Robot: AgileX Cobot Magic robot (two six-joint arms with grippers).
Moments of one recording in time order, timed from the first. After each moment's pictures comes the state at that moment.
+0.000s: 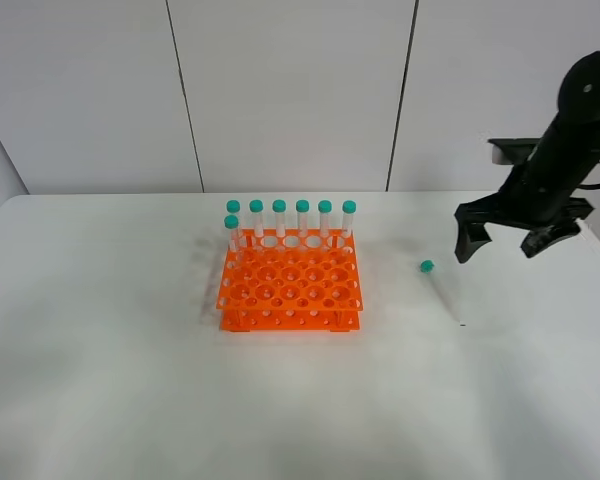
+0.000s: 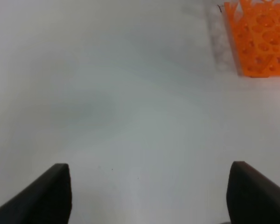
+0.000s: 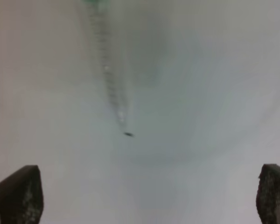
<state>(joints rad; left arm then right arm) -0.01 -0.01 -0.48 -0.02 1.05 -0.01 0.07 1.83 -1.35 0.08 1.01 -0.14</state>
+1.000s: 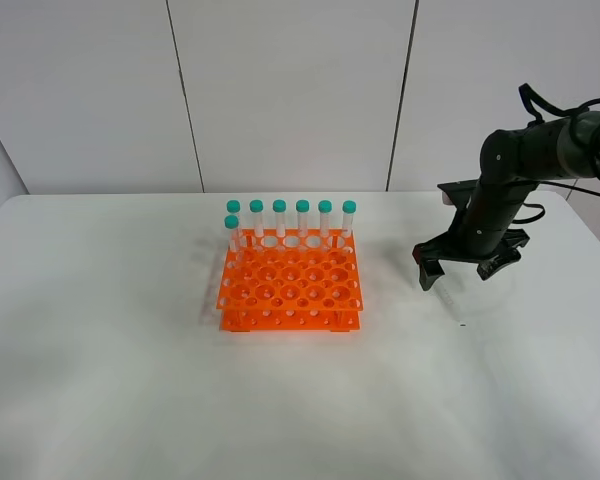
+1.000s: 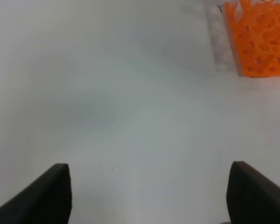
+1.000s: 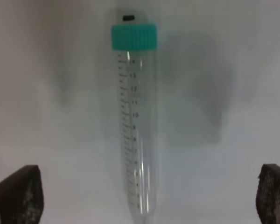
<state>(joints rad) -0.01 -0.01 -0.48 -0.02 1.05 -0.01 0.14 2.07 -1.37 -0.01 0.81 -0.07</state>
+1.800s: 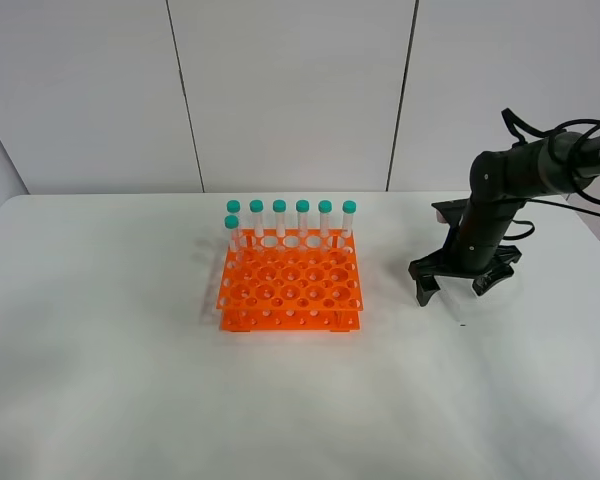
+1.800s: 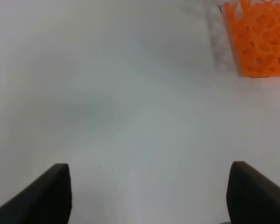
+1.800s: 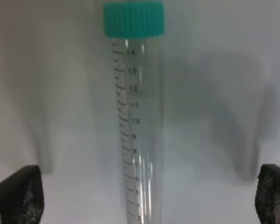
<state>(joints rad) -0.01 -0.01 -0.48 -0.02 1.05 -0.01 0.14 2.14 -1.37 -0.01 0.79 -0.07</state>
